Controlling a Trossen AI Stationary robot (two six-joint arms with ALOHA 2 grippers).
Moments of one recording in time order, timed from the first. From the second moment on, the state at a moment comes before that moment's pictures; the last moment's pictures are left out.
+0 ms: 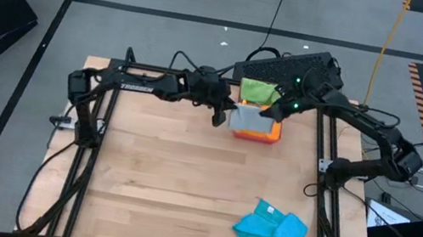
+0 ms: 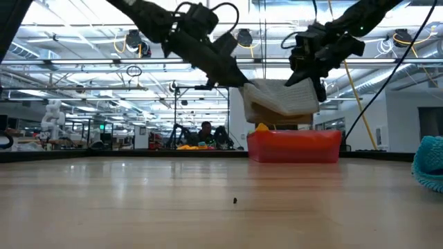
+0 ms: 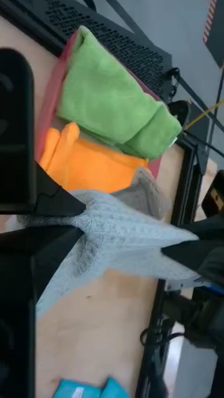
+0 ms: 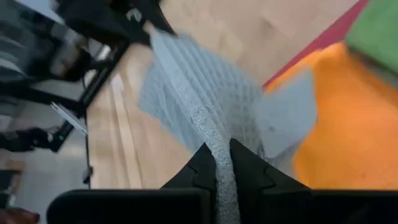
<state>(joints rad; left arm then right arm) 0.38 1.82 1.31 0.02 0.21 0.01 -0.84 1.31 0.90 -0.49 -0.76 0.22</state>
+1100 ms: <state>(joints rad) 0.42 2.06 1.31 0.27 0.13 -0.16 -0.96 1.53 0.90 -0.54 -0.65 0.04</state>
